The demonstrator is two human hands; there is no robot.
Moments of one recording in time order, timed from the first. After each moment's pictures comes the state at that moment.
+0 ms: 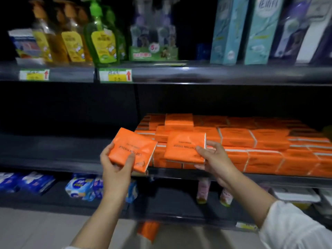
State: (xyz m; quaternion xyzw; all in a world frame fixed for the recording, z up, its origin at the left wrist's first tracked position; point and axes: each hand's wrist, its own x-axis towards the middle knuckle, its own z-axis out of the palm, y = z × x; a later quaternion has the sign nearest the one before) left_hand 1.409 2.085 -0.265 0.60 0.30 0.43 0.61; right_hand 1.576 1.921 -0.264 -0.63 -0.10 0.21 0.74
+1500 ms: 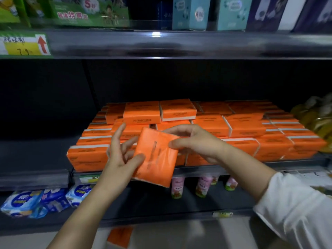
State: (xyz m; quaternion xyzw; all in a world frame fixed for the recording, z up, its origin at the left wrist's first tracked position) left_hand 1.505 2.057 -0.279 0.75 0.11 0.21 0.62; right_hand 1.641 1.902 -0.241 -0.72 -0.30 0.29 0.55
